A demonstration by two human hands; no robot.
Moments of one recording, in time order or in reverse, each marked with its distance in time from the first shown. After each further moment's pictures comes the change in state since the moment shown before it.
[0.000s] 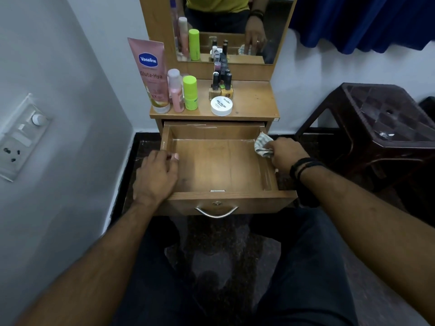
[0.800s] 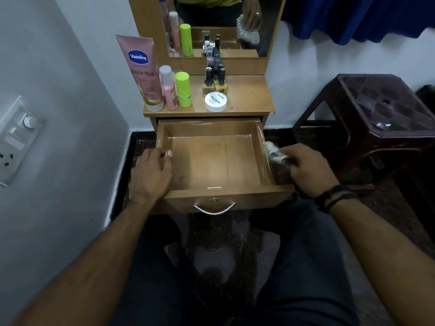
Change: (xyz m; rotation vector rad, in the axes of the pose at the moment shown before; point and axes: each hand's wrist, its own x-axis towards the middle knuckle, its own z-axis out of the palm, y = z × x) left_hand 0.001 -0.001 0.000 -0.014 0.014 -0.002; right_hand -0.087 0.022 0.007 0.448 0.293 -0.006
